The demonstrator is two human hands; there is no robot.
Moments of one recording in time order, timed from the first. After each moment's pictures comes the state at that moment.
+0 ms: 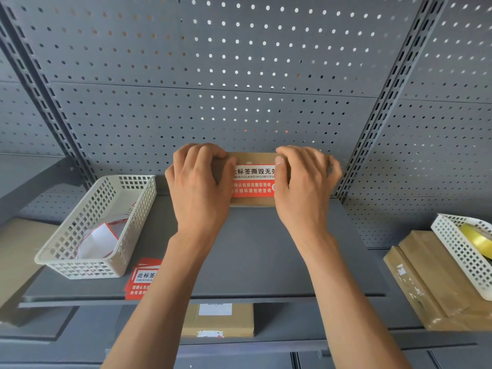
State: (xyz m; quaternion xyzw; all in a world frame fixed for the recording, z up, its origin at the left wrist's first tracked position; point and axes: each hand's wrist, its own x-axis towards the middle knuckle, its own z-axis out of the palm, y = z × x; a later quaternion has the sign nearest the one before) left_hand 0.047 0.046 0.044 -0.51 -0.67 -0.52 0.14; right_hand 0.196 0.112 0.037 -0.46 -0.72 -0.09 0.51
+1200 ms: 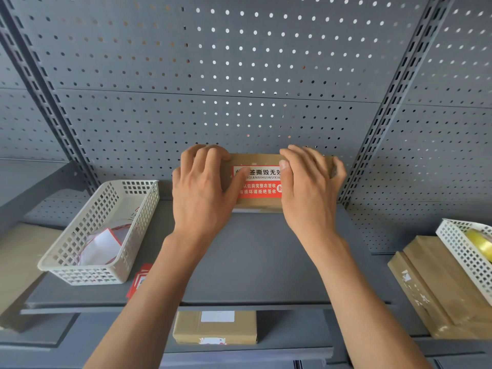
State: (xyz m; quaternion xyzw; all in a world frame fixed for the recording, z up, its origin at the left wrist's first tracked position) left_hand 0.034 0.052 0.043 -0.58 -0.66 -0.45 0.18; right_hand 0.202 0.123 0.036 -0.44 -0.75 -0.13 0.47
